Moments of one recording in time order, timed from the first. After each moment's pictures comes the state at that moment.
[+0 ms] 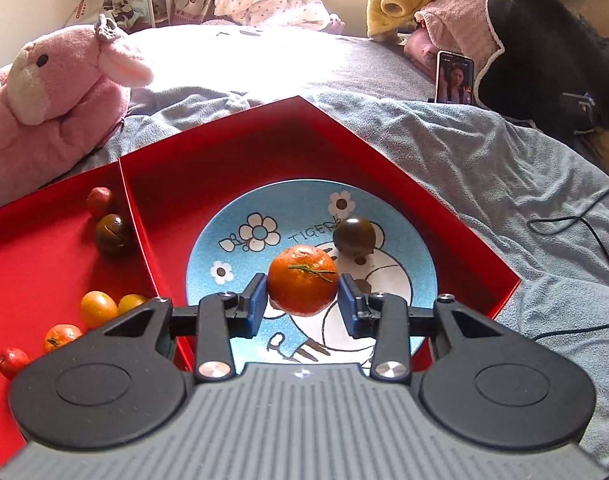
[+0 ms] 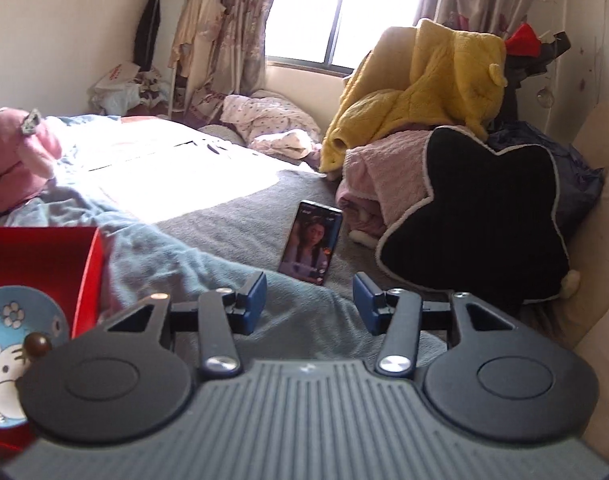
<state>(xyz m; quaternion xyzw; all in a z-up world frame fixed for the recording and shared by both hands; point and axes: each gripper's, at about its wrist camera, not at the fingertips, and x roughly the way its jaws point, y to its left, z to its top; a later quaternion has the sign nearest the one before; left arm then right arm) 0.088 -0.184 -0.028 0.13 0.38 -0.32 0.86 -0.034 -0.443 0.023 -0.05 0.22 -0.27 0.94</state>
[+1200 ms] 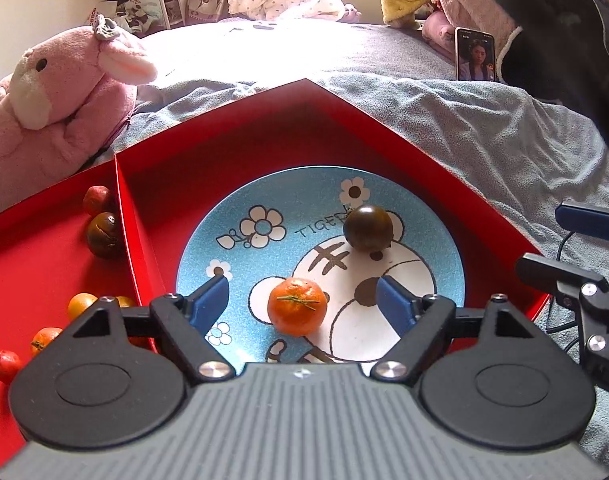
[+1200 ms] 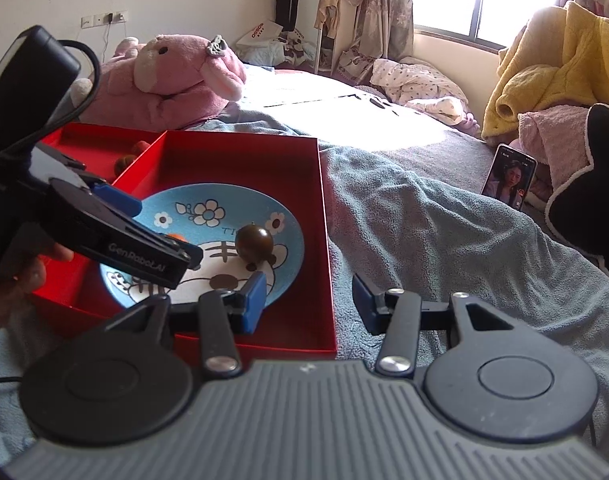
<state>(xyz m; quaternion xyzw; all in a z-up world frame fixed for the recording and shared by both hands) 0.088 -0.202 -0.050 0.16 0.37 -0.29 0.87 -0.039 -0.311 -0.039 -0.04 0.28 -0.08 0.96</state>
